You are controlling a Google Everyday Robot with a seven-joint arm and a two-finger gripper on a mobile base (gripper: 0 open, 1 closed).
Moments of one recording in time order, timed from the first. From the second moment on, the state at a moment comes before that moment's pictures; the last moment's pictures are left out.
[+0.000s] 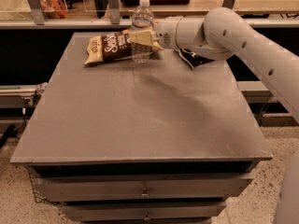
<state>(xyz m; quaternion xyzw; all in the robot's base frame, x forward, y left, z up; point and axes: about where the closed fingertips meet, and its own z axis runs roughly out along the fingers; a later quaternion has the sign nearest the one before) 0.744 0.024 0.930 -0.38 0.67 0.31 0.56</state>
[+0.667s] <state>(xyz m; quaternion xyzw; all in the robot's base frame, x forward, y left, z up) 0.753 0.039 0.922 -0.39 0.68 0.32 0.54</state>
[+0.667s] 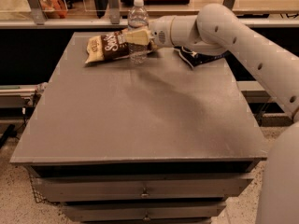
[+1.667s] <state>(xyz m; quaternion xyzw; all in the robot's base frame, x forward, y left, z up) 0.750 0.048 0.900 -0.39 0.69 0.33 0.51</state>
